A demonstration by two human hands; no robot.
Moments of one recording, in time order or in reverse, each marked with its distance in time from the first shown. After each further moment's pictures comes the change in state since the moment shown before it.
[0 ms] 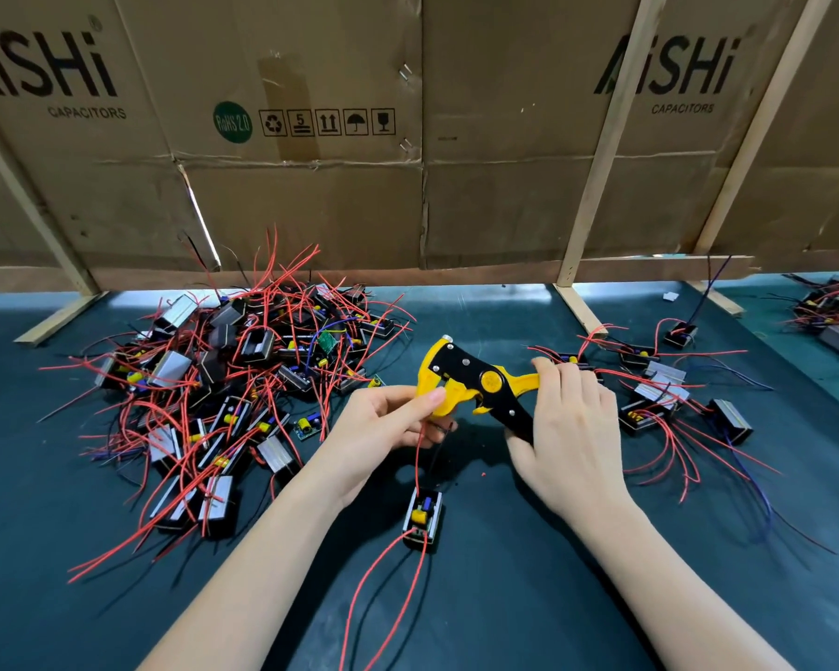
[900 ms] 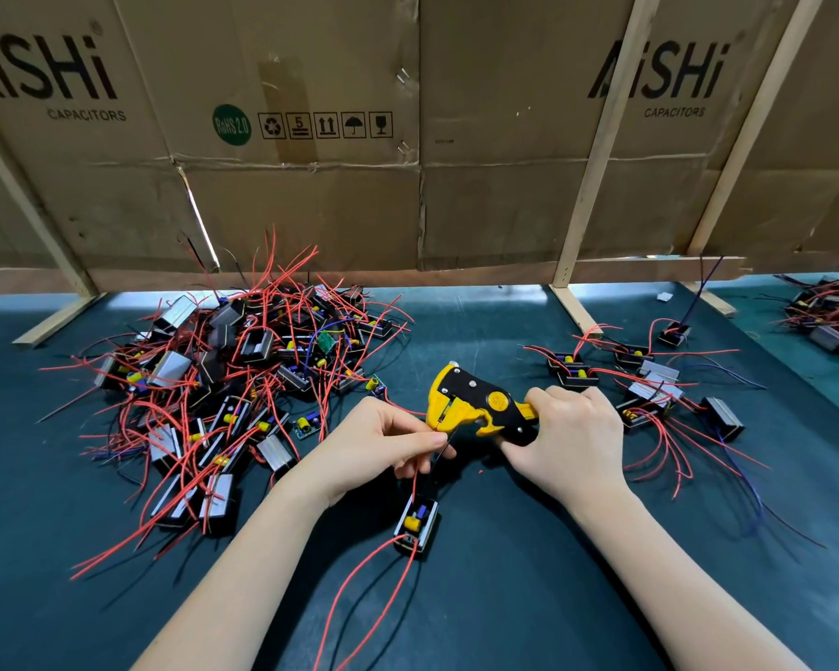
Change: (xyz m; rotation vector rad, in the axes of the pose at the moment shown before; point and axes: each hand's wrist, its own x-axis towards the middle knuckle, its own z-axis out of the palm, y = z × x) left_hand -0.002 -0.006 -0.015 0.334 -0.205 -0.054; right_hand 0.002 0.001 0.003 0.015 0.133 -0.035
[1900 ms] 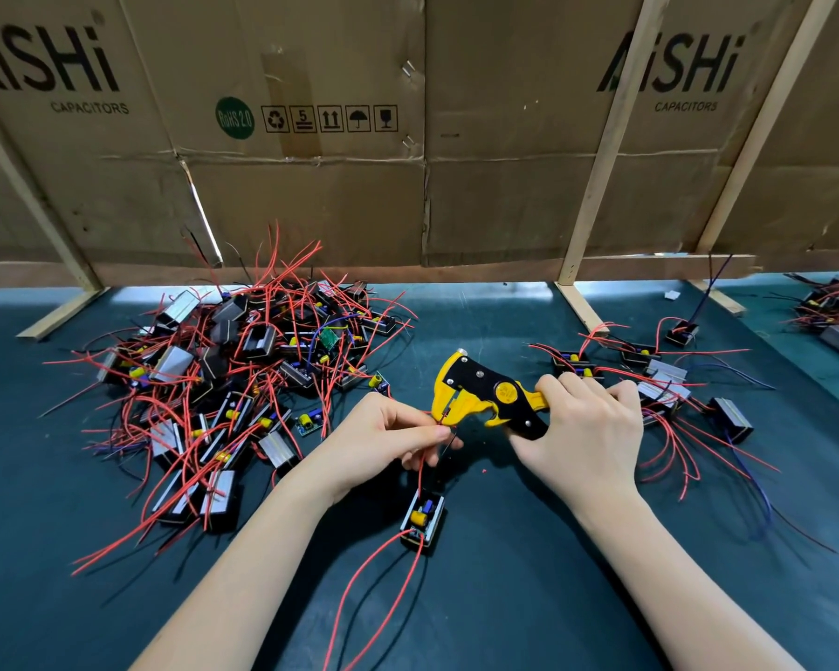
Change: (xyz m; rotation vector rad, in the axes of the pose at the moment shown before) left_hand 0.003 -0.001 0.001 -0.013 -0.002 0.086; right_hand 0.001 0.006 0.005 -0.062 0.219 -0.012
